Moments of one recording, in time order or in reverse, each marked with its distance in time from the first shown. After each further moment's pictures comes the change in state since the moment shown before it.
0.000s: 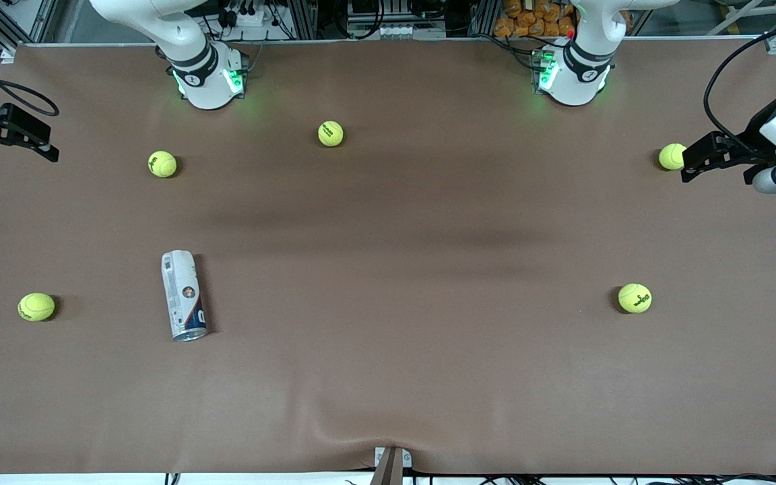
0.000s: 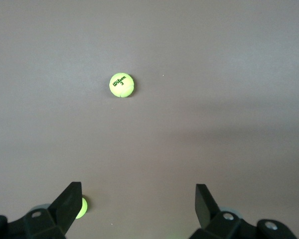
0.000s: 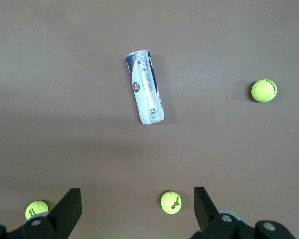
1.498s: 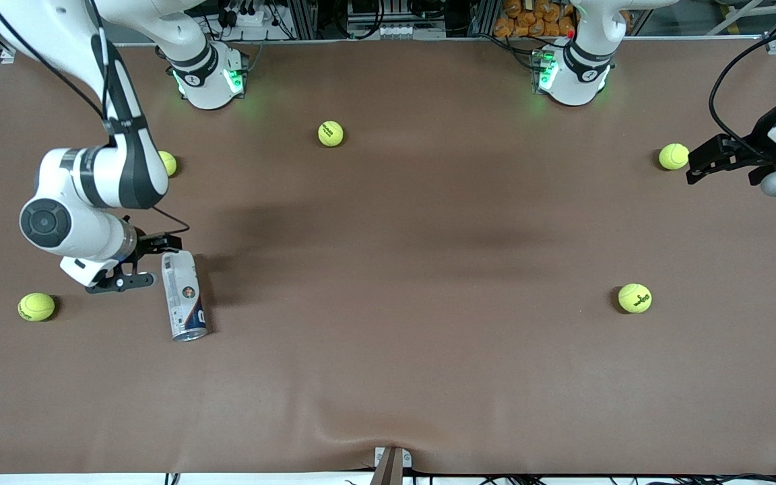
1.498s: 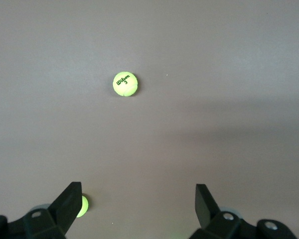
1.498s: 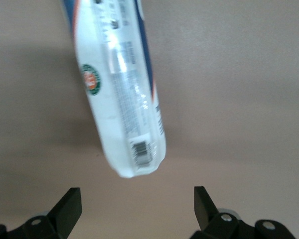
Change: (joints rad) left arm 0.018 0.005 -0.001 0.000 0.000 0.000 0.000; right arm 0.025 0.419 0.003 -0.401 -0.015 0.616 -0.013
